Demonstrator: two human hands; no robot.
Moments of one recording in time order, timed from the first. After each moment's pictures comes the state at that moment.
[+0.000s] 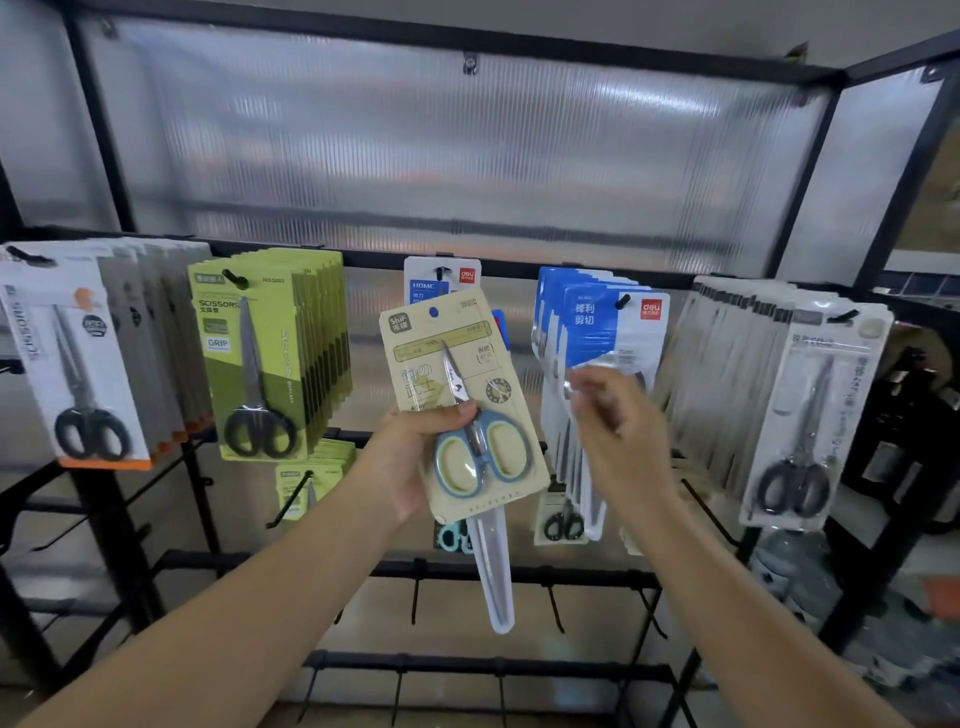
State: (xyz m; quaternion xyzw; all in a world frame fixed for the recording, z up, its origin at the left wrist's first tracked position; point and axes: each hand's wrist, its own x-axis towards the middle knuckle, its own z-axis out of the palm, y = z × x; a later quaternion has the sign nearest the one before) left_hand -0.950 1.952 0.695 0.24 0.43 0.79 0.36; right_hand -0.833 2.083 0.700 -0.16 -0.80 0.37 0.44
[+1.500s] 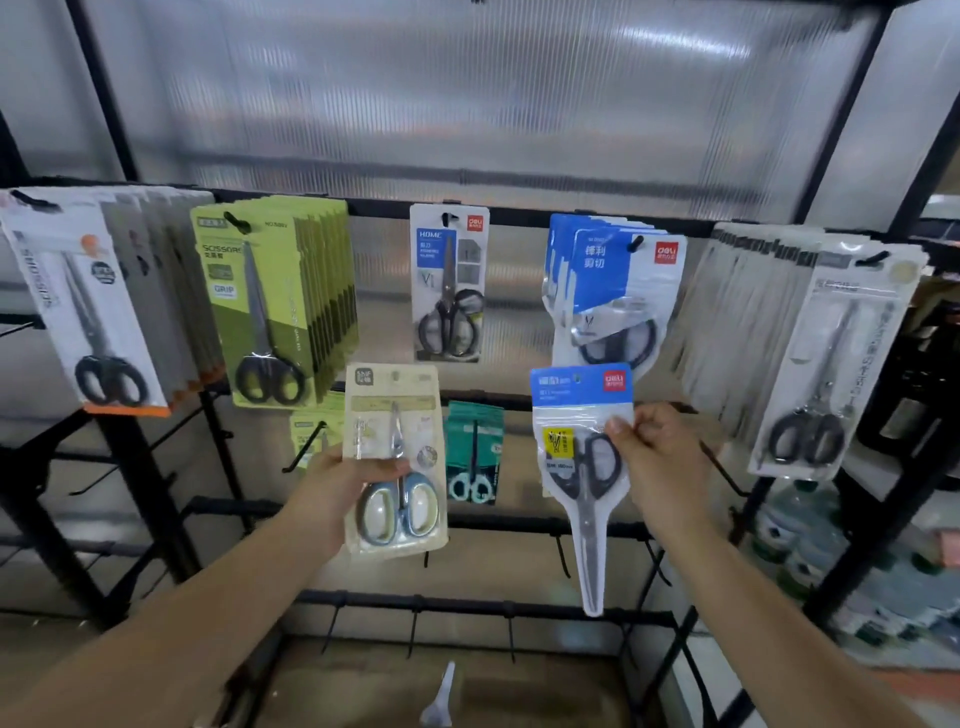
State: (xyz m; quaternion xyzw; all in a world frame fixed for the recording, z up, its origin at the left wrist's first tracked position) left_hand -0.968 1.899 0.618 0.07 0.61 0.75 0.26; right_hand -0.814 2.115 0.634 -0.26 -0.73 0.47 0.42
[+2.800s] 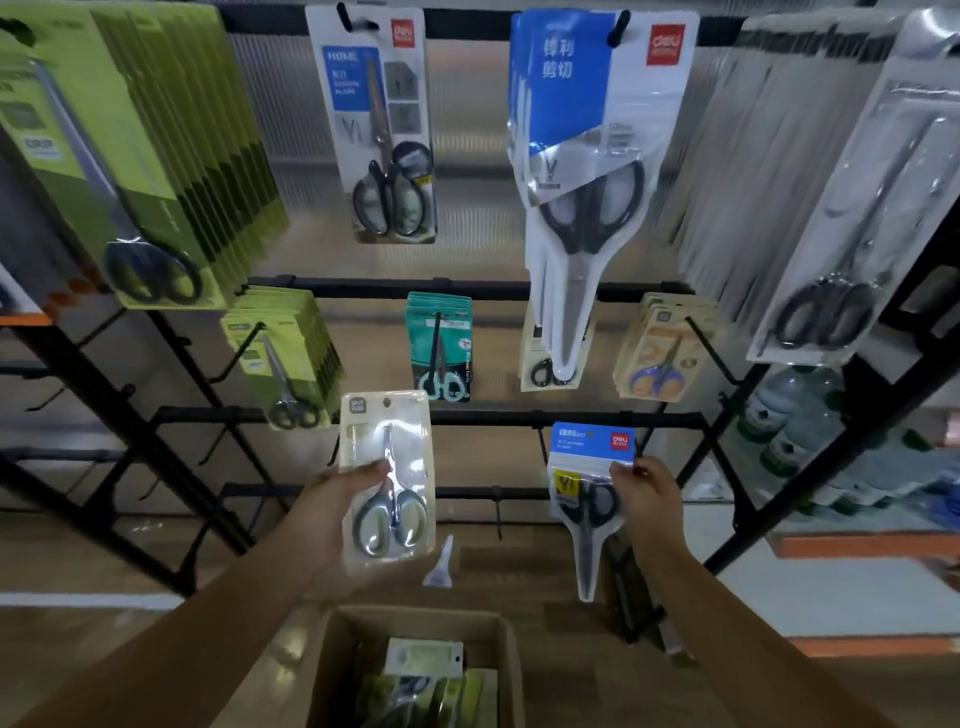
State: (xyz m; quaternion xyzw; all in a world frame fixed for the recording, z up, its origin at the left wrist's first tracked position) left_hand -0.945 1.917 0.492 -0.01 0.60 0.71 0.38; right_hand -0.770 2.153 0.465 -0.46 -0.60 0.59 0.29
